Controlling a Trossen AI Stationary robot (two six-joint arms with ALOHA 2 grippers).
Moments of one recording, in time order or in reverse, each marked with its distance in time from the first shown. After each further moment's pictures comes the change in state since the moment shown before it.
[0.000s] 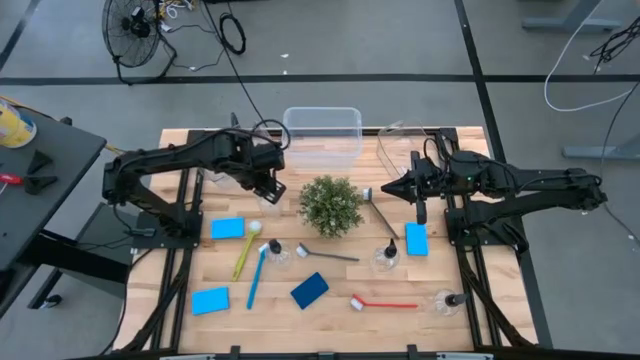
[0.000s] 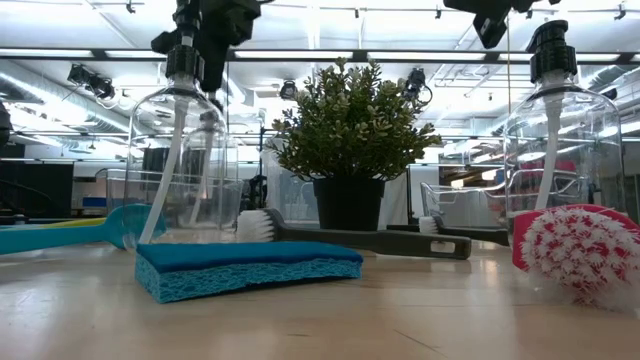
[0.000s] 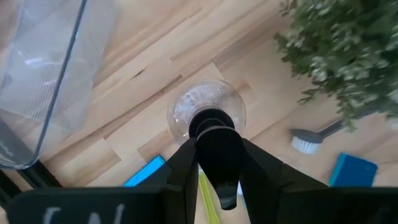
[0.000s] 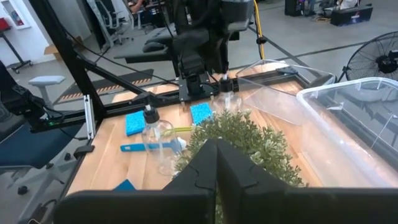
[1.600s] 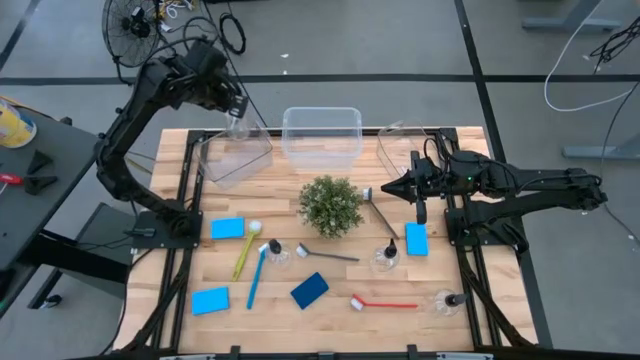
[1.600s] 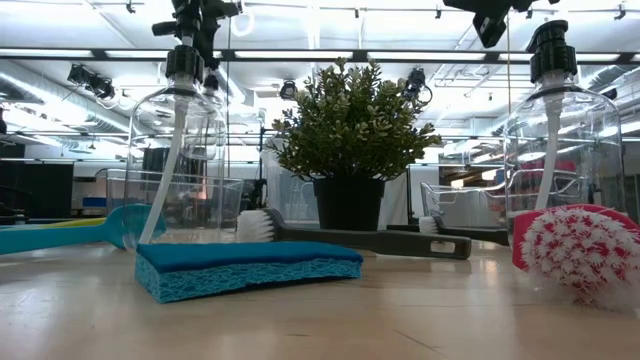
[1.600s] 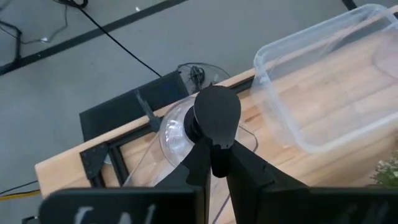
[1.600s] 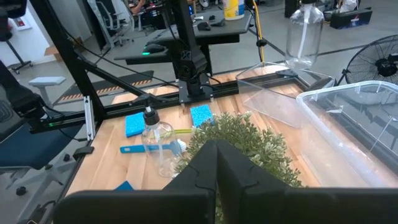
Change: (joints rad) left arm 0.615 0.015 0.409 -0.053 -0.089 0.497; right arm 0.000 0.000 0.000 0.008 0.001 -0.007
